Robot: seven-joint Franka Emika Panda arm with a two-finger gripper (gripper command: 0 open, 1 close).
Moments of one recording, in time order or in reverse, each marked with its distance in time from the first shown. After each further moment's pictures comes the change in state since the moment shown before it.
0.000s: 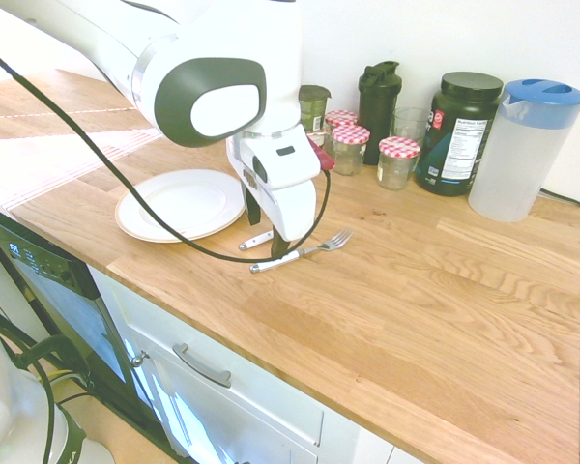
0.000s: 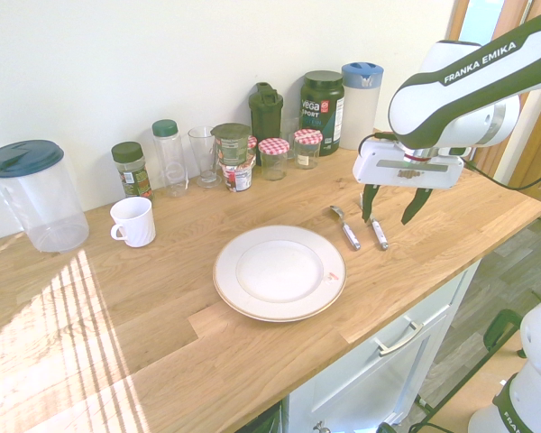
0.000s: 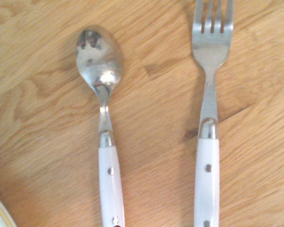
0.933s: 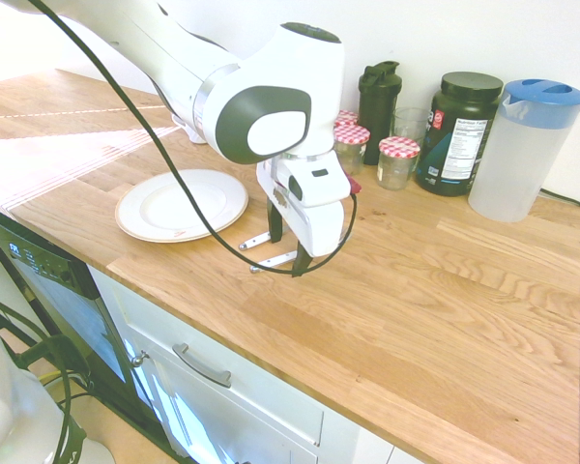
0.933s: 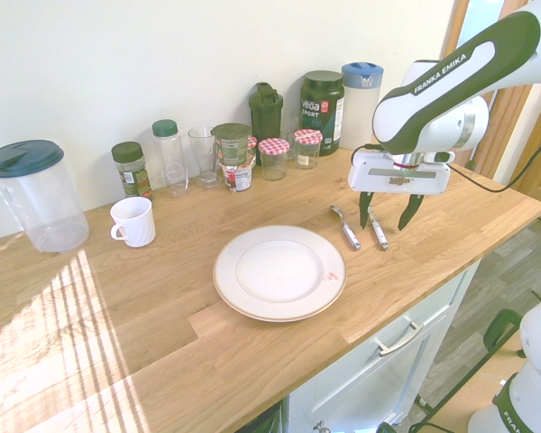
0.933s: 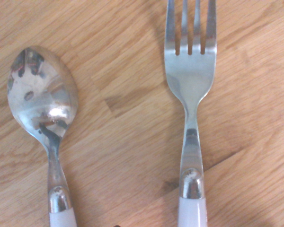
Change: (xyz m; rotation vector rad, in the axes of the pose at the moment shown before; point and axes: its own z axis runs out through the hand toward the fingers) arm 0.030 -0.021 0.039 -0.084 -0.022 0.027
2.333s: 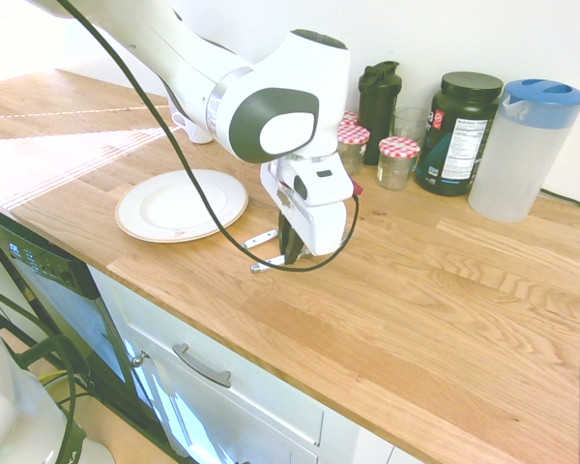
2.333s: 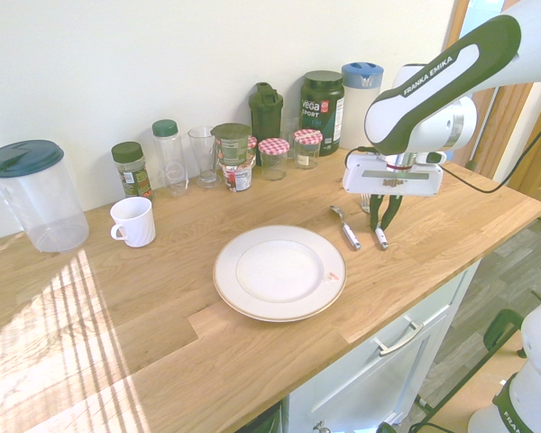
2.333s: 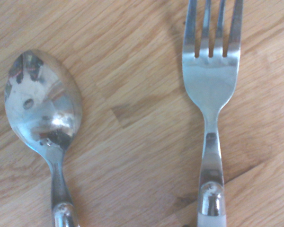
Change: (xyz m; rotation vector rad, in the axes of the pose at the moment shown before) arm 0.001 -0.014 0.008 -0.033 -0.009 0.001
